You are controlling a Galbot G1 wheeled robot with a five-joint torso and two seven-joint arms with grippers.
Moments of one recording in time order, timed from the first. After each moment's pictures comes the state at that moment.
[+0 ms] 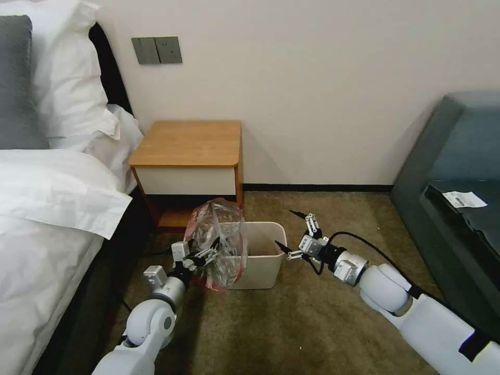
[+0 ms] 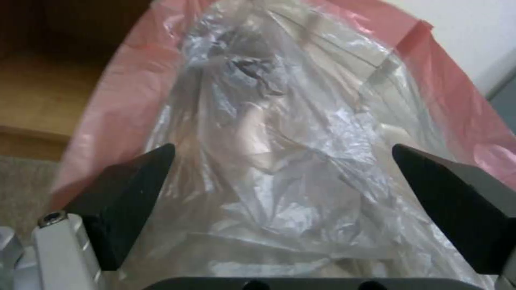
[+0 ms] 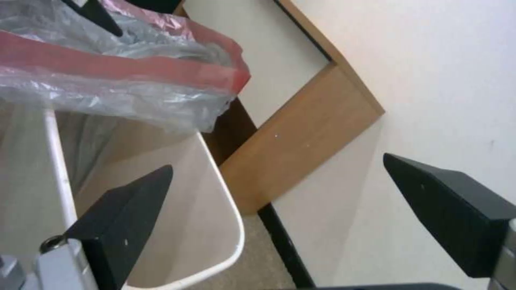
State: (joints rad) left arm 1.31 -1.23 -0.35 -1.75 -0.68 0.12 0.04; right arm -1.04 0.80 0.01 1.77 -0.15 0.20 -0.14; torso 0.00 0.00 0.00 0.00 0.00
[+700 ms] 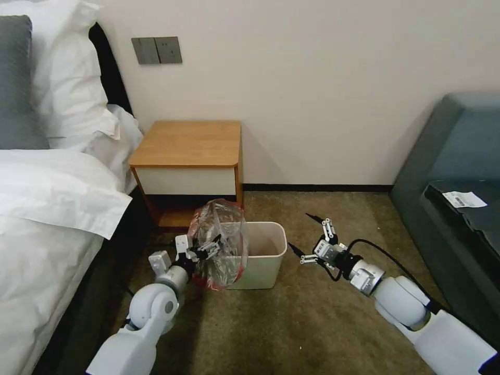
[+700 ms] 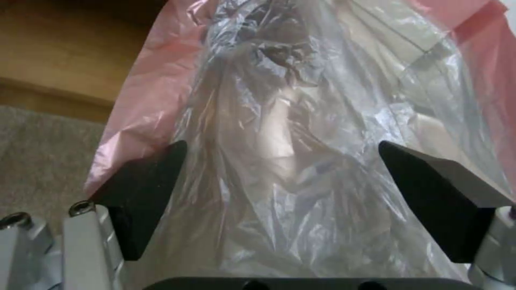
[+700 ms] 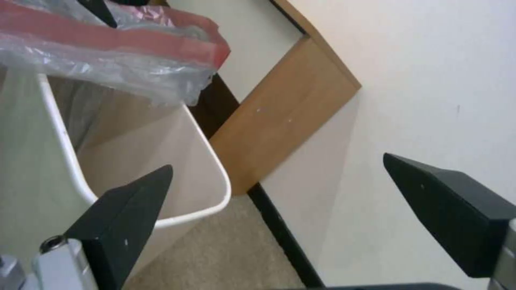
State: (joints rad) left arm 1.22 -1.20 -0.34 -1.79 -0.81 0.39 -0.14; right arm -1.19 0.81 0.17 1.78 -0.16 0.25 -0.13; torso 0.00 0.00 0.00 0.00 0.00
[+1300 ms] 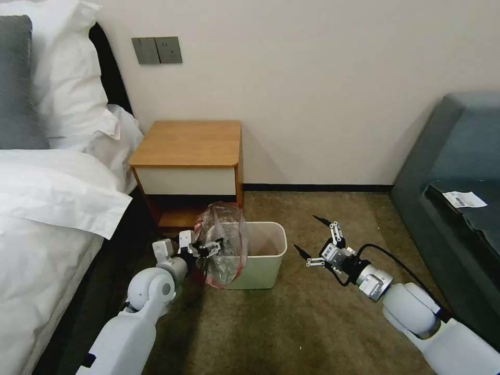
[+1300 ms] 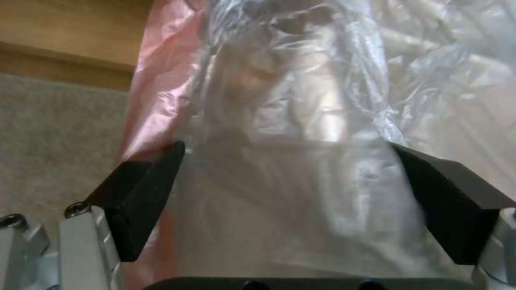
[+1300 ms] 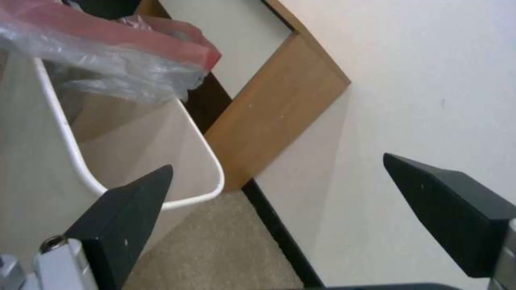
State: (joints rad) left arm 1.16 -1.21 -0.35 -1.73 -0.74 0.55 -0.11; right arm -1.25 0.81 0.22 1.80 -0.15 0.28 -0.12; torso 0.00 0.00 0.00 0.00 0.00
